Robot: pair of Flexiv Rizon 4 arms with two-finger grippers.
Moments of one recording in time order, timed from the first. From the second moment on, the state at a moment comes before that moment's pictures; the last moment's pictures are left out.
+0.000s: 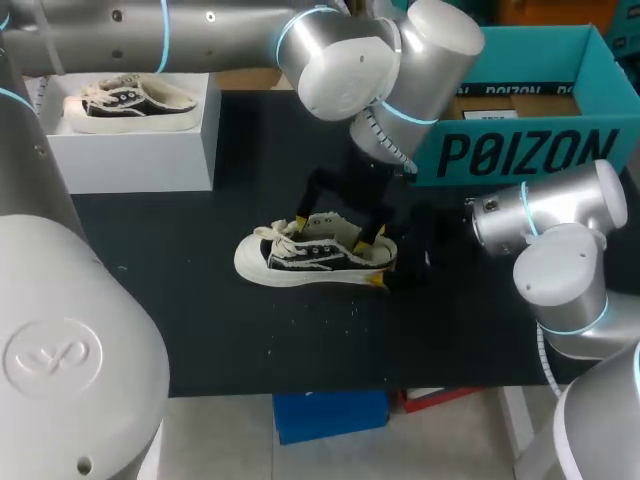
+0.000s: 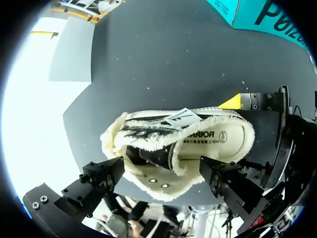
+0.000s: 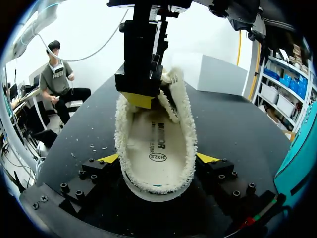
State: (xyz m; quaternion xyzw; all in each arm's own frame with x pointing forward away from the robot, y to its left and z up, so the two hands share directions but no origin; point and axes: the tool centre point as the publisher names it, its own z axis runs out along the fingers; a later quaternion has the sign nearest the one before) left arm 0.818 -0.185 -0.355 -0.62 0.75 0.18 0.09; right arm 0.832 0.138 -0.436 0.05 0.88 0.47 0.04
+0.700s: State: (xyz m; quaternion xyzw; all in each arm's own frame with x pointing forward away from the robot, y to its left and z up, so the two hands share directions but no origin) left arm 0.821 -0.174 -0.370 -0.62 0.74 0.21 0.16; right arm 0.832 0.138 -0.436 0.05 0.88 0.47 0.04
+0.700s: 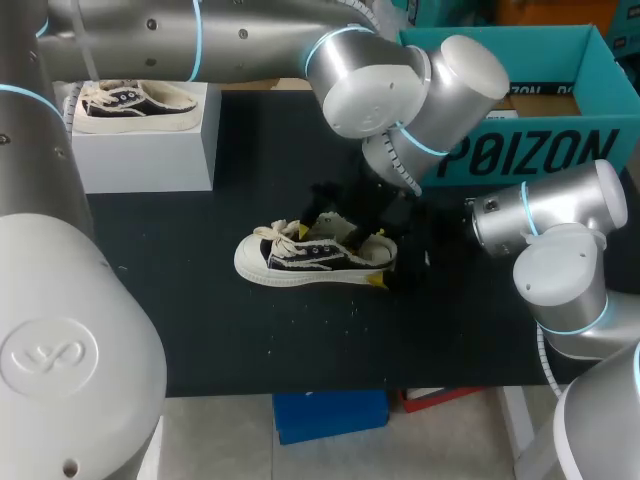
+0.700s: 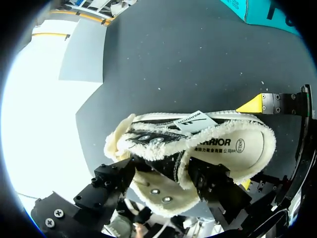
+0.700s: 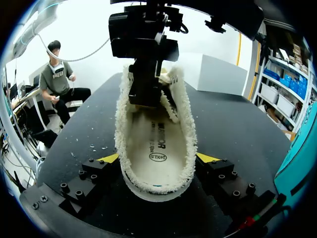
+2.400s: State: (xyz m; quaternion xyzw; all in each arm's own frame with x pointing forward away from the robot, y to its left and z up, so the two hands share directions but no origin) left arm 0.821 -0.136 -0.324 -0.68 0.69 0.09 0.20; right arm 0.832 0.138 -0.436 0.05 0.88 0.47 0.04
